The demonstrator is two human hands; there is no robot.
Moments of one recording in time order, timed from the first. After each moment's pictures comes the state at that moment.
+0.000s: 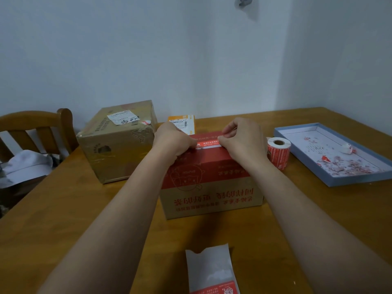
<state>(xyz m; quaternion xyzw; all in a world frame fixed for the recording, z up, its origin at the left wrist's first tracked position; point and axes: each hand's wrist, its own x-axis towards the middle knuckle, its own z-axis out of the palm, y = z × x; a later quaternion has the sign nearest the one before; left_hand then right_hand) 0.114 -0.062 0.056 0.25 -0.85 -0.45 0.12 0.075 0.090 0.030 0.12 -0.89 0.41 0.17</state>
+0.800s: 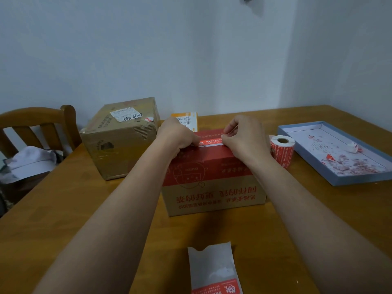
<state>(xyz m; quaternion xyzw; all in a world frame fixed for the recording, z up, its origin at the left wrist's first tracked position) 0.107 -0.066 0.058 0.26 -0.87 -0.42 0.08 0.074 0.090 0.027 0.16 -0.89 0.38 0.18</state>
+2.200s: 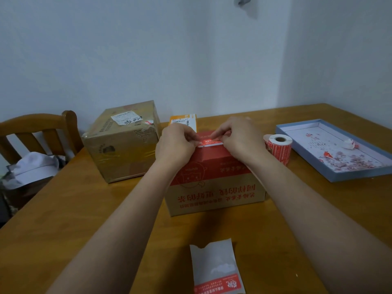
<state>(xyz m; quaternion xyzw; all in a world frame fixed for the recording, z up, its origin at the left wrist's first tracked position) 0.133 -0.055 0.040 0.12 -0.92 -0.30 0.23 0.064 0.087 0.026 0.21 -0.90 0.35 0.15</state>
